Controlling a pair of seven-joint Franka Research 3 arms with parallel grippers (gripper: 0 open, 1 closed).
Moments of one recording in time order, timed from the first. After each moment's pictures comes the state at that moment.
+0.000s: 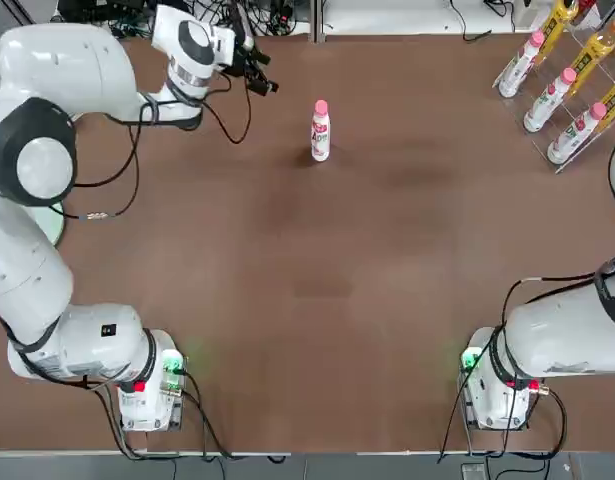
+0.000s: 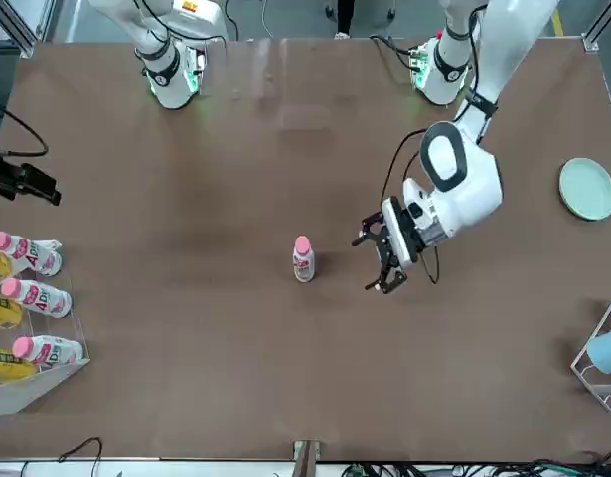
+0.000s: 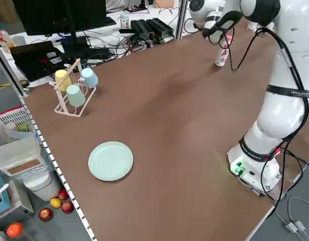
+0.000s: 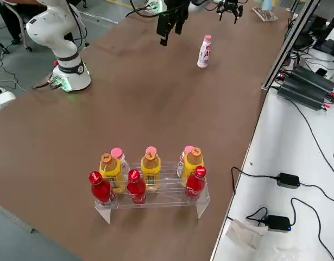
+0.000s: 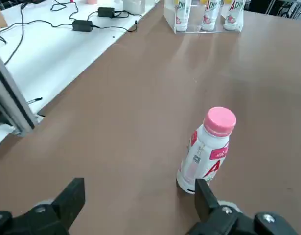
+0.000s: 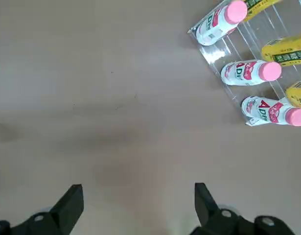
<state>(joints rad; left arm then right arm) 0.08 0.42 -0.61 -1.92 -1.10 2.69 1.73 -0.03 0.16 -0.01 -1.36 -0.02 1.44 0.07</state>
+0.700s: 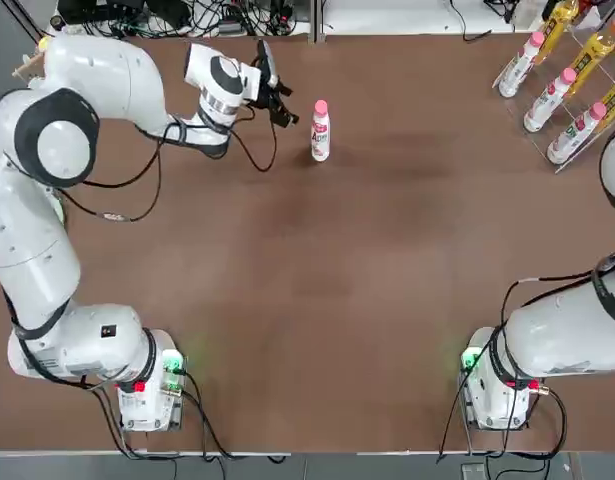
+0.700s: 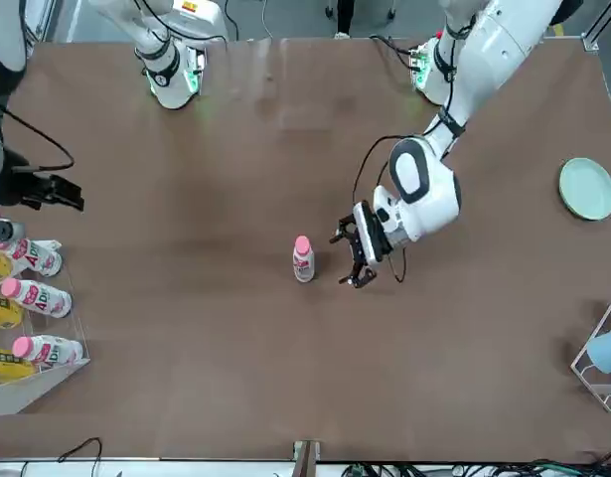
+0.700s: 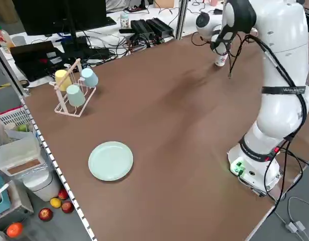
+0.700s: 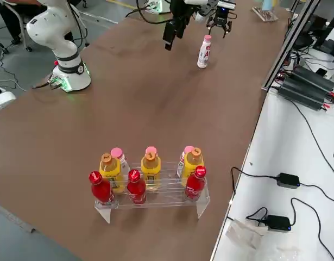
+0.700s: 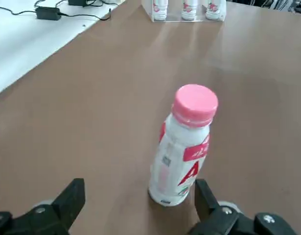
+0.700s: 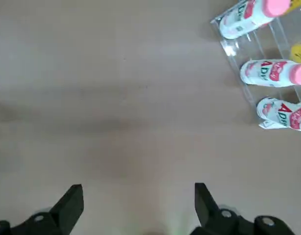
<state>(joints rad) 0.06 0.61 -0.72 -1.89 -1.12 2.81 1.83 0.02 0.19 0.00 -1.38 -0.02 1.44 0.03</state>
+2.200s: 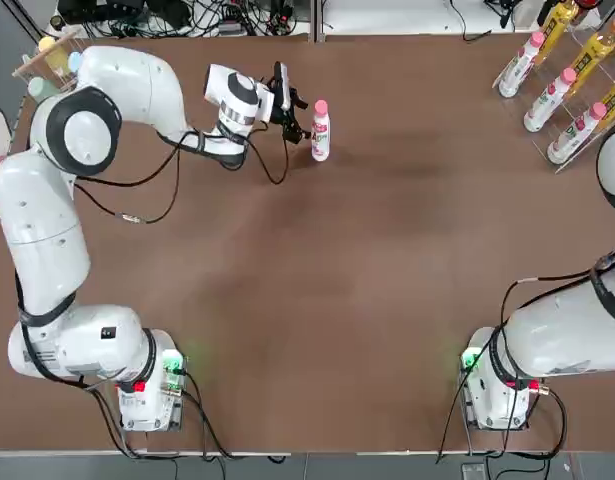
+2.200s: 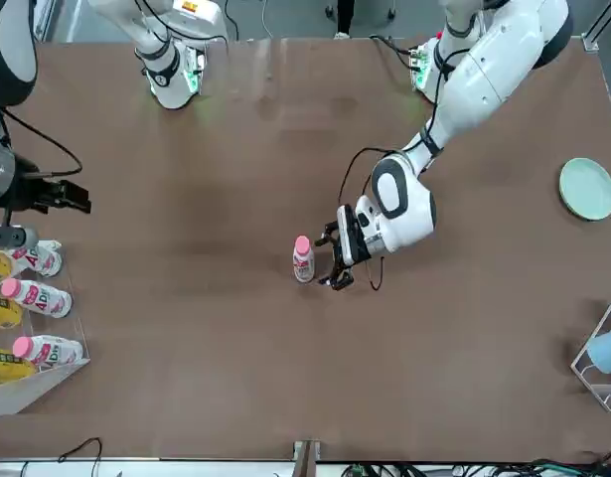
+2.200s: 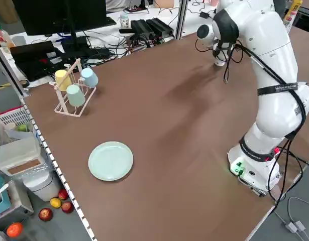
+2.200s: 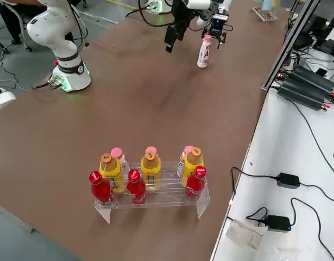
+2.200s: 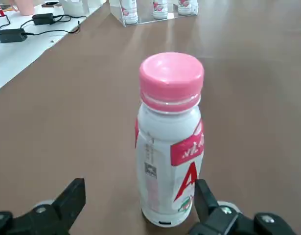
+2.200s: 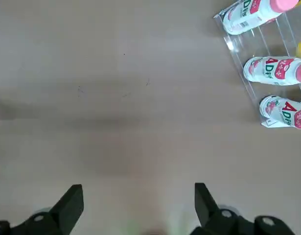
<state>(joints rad) 0.03 0.81 -0.76 -1.78 -1.12 2.84 2.10 0.03 0.20 0.00 -1.39 -0.02 1.44 0.03</state>
